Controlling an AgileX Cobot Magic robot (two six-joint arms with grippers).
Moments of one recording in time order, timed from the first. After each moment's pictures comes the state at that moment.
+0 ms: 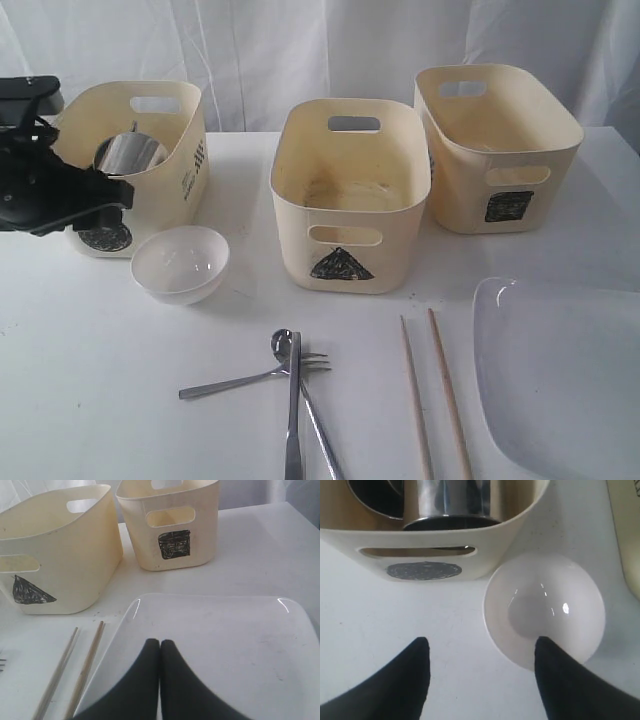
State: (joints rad) left arm -0.28 1.44 -0.96 -0.06 0.49 -0.11; right arm 0.06 0.00 0.00 -0.19 0.36 0.38
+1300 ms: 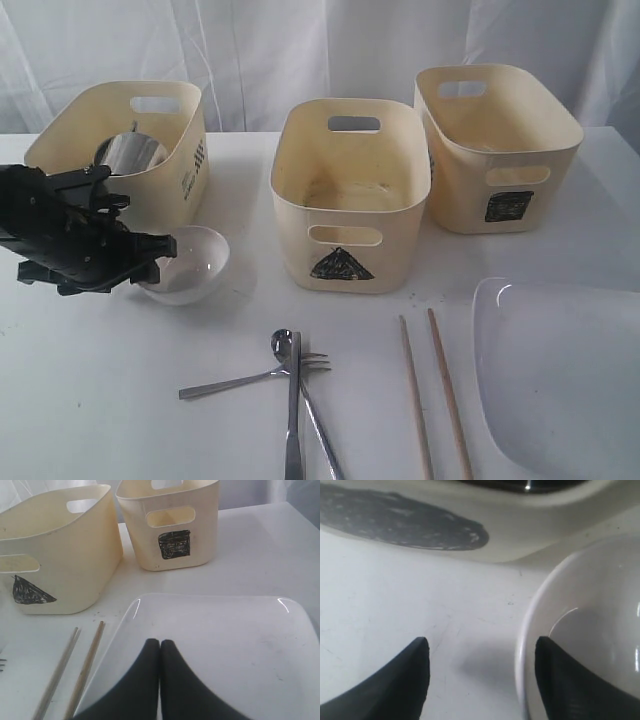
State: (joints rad) left arm -0.28 1.81 -0.96 -0.16 0.24 -0.20; right arm 0.06 0.00 0.00 -0.19 0.36 0.38
